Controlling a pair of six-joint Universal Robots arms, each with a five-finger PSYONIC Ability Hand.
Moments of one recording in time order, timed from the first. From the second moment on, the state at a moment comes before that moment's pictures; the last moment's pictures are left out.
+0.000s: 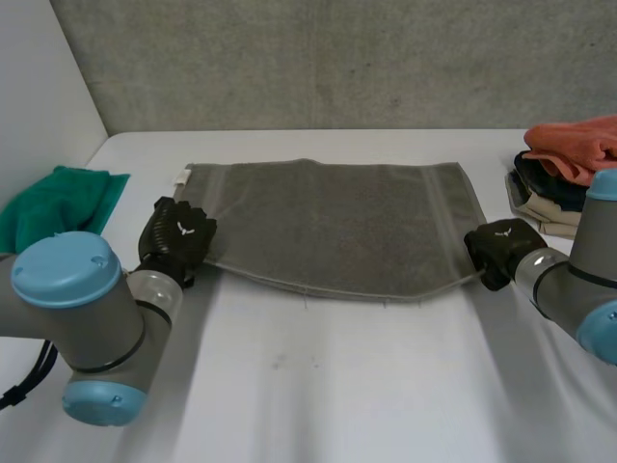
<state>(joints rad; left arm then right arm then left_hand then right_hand) 4.28 -2.00 -1.75 3.63 -1.66 3.90 1.75 -0.97 1.45 0.02 1.41 2.63 1.16 1.20 1.19 1.20 0.96 1.11 1.18 1.19 1.20 0.97</state>
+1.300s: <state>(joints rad) 4.21 -2.47 -1.04 3.62 -1.71 4.26 1.81 -0.78 1.19 -0.37 1.63 2.29 0.19 0.20 0.21 0.20 0.05 0.23 0.21 0.21 0.21 0.04</state>
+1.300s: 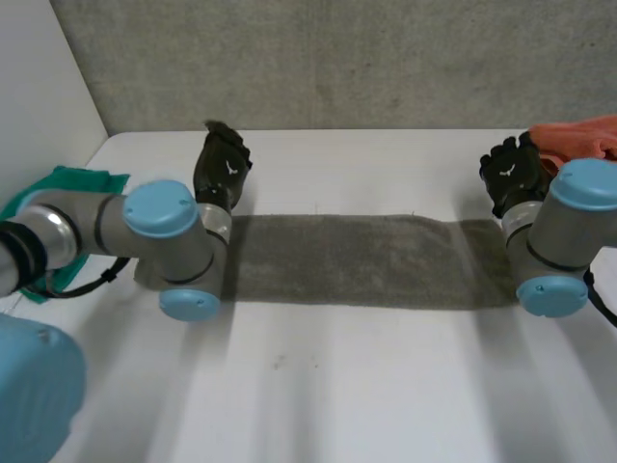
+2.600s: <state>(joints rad) 4.44 -2.38 -1.18 3.49 -1.53 3.91 1.69 -1.14 1.57 0.04 1.39 2.55 0.24 0.23 0.24 0.23 0.06 0.23 0.21 0.21 0.21 0.04</state>
